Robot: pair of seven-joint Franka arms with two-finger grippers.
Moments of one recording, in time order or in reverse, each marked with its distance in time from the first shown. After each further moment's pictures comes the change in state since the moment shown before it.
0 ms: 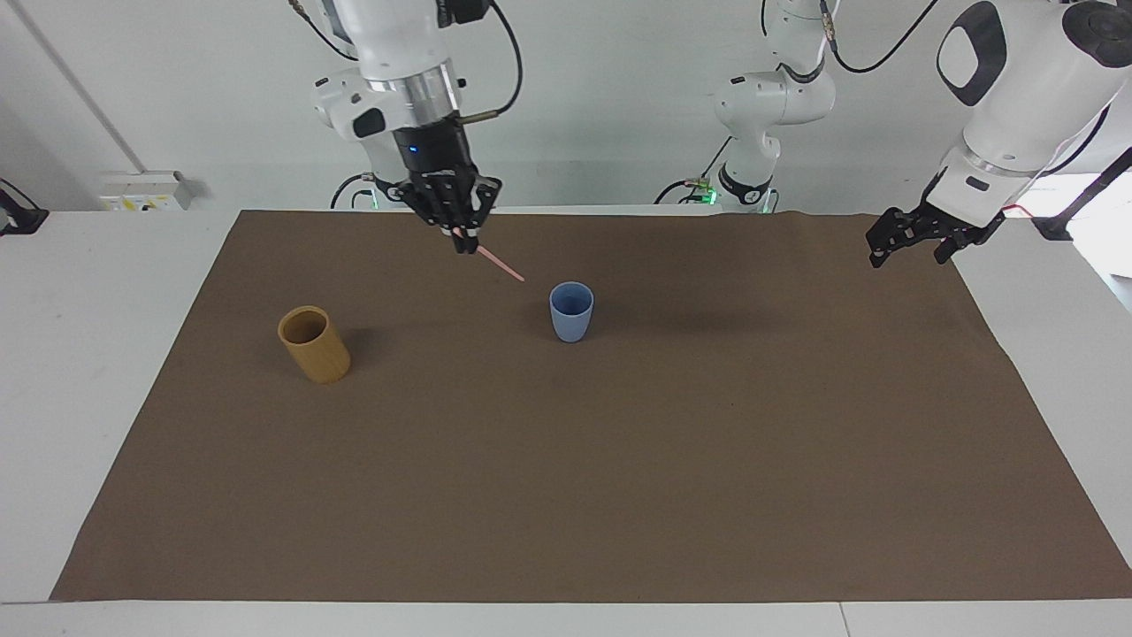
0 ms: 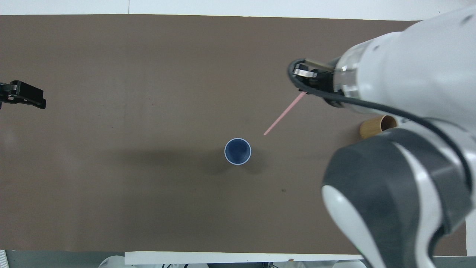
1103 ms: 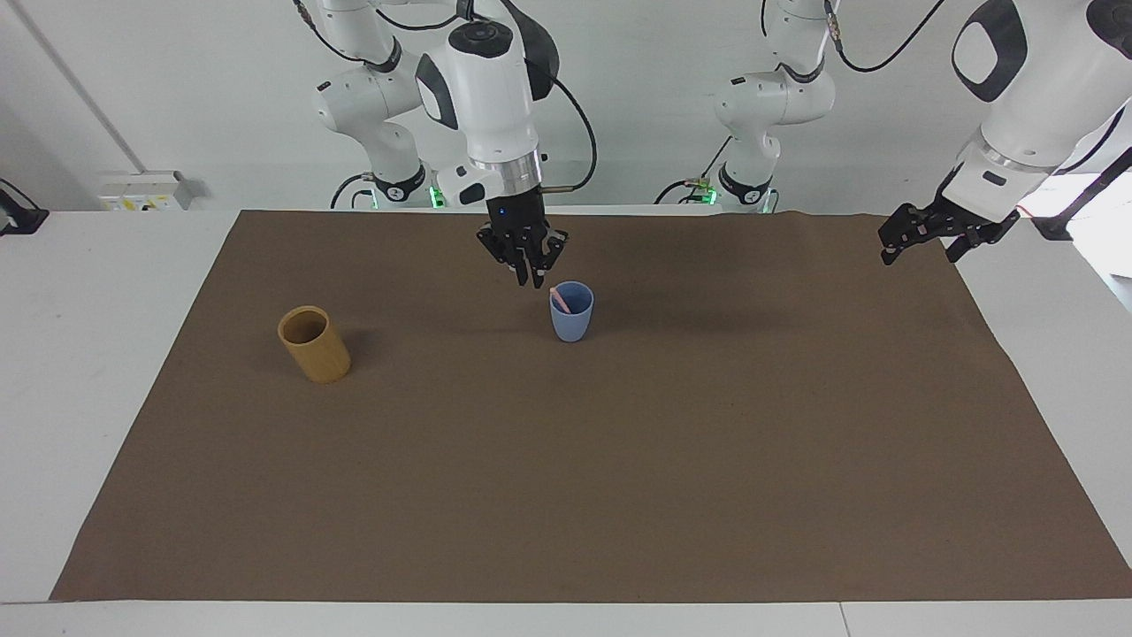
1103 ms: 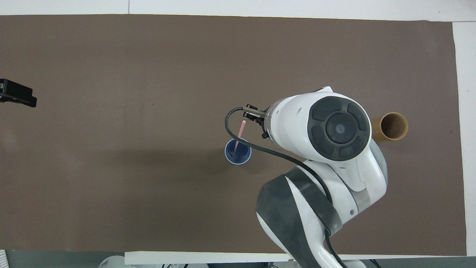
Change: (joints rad) left arm 0.022 0.001 0.004 0.030 -0.020 -0.013 0.023; right arm 0.101 -0.031 -0.009 -0.281 -0.058 0.189 0.101
